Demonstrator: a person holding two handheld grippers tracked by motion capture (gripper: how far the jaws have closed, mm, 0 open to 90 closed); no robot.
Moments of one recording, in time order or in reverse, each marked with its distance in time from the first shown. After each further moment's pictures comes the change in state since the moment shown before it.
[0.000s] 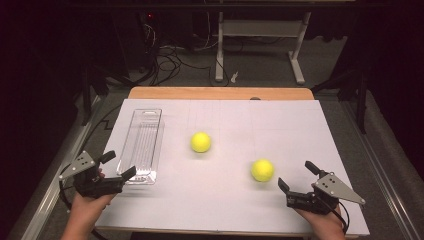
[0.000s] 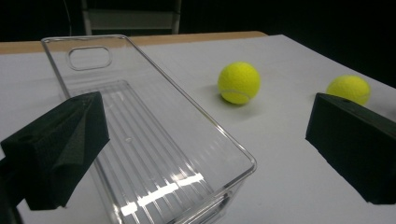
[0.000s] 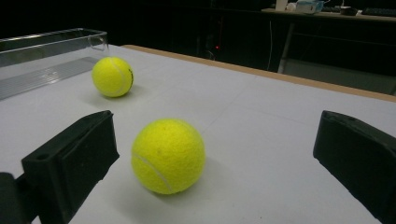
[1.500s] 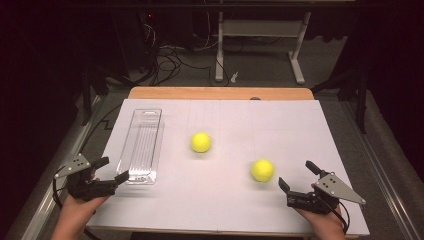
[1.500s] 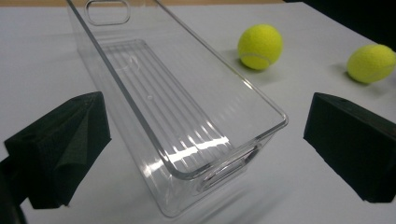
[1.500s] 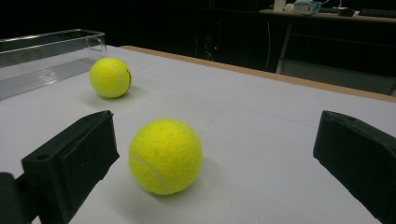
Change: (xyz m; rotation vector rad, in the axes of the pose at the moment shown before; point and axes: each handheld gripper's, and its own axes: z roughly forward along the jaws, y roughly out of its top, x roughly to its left) left arm 0.022 -0.001 -0.009 0.103 0.096 -0.007; right arm -0.001 0.000 0.000 -0.003 -0.008 0.001
